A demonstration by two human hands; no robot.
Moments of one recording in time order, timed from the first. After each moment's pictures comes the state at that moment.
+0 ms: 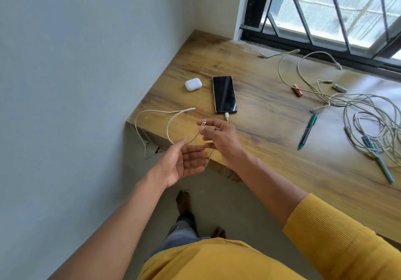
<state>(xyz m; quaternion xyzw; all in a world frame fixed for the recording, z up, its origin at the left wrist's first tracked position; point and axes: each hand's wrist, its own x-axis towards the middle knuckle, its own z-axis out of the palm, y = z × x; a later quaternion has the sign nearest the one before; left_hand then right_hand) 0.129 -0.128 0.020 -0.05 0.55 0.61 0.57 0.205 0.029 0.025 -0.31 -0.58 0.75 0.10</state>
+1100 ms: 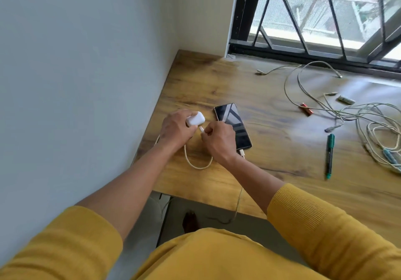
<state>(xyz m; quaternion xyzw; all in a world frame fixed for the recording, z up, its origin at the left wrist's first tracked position) -0.093 0.019 -0.005 0.43 0.85 0.28 0.13 0.044 0.091 -0.007 -0.47 -0.80 0.35 0.12</state>
